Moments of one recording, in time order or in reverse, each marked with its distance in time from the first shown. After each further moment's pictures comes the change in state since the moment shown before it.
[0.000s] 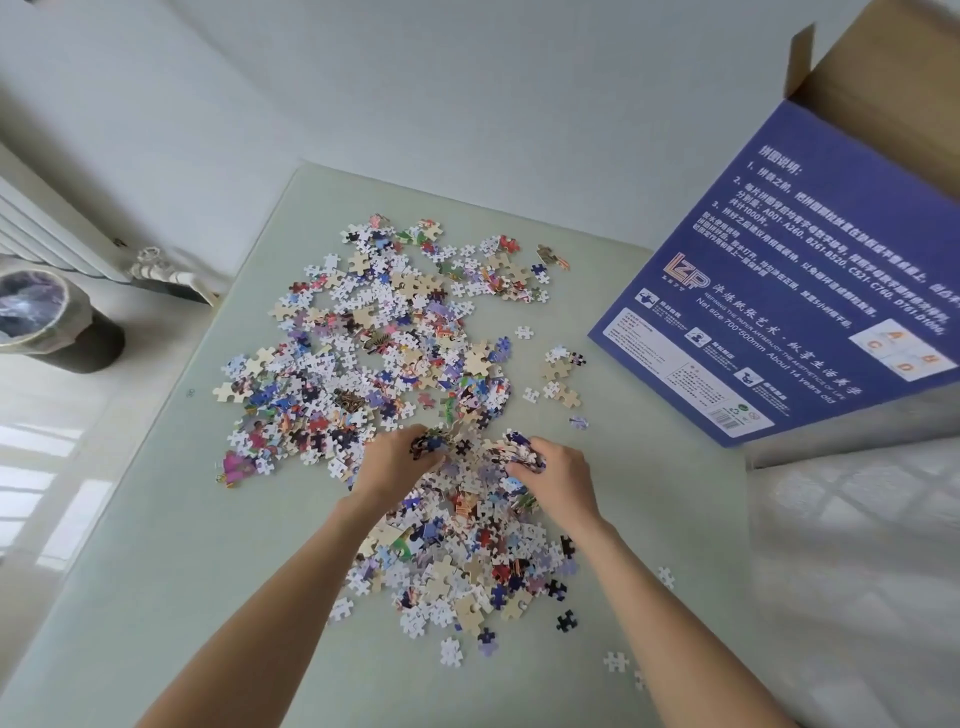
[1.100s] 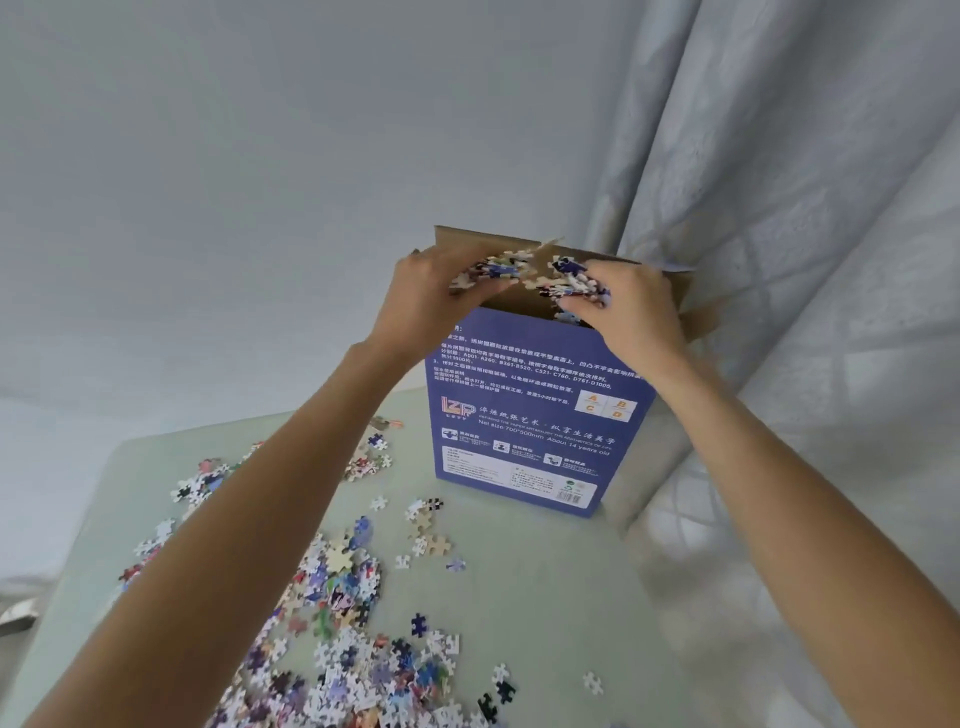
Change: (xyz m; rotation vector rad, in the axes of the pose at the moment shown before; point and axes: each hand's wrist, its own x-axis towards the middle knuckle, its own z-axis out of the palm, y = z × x) left_hand 0.080 0.403 -0.113 -0.009 0.399 1.237; right_hand 0.000 0.009 -0.364 -0.193 0.870 -0.218
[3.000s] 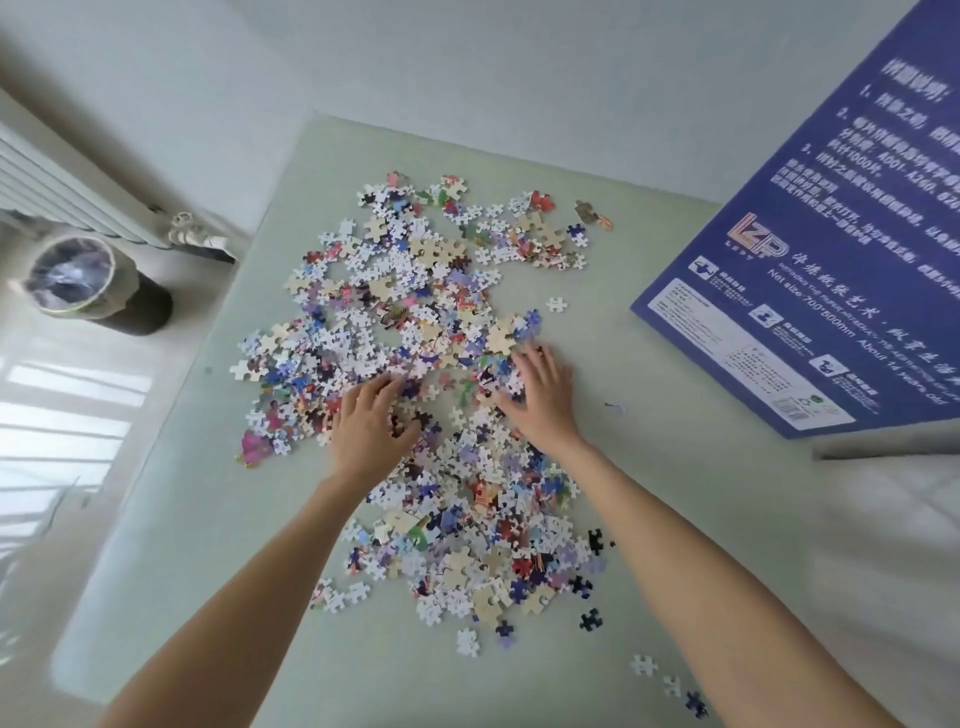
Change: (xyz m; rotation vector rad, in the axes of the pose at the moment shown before) left_hand -0.457 -0.071 -0.019 0.379 -0.461 -1.300; right_hand -0.244 -0.087 0.349 0.116 -0.912 -0.075
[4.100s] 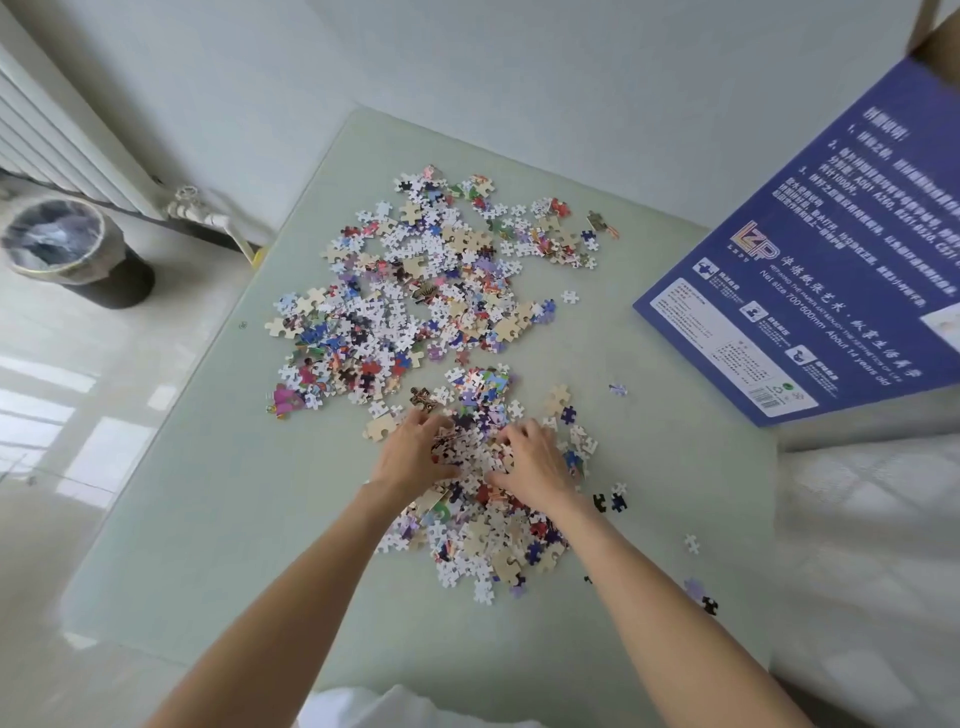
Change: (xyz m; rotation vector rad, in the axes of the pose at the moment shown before) left_hand -0.069 -0.003 0.015 -0.216 -0.213 0.082; right_hand -0.110 -0.069 0.015 -0.149 -0.221 0.104
